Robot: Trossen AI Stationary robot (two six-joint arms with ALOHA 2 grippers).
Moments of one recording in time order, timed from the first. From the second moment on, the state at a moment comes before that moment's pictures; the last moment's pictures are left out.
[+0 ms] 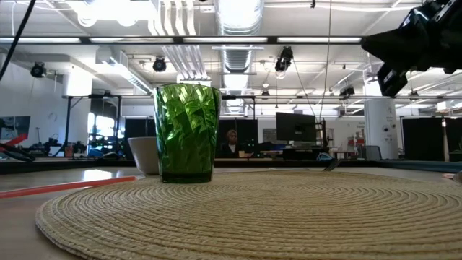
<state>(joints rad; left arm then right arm) -0.40 1.75 1.59 -0.49 -0.30 -0.39 0.09 0.17 0.01 0.28 0.10 0.45</state>
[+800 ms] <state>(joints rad) -0.45 1.49 1.01 0.21 -0.35 -0.35 0.09 0.22 0.17 0.21 0.10 0.46</state>
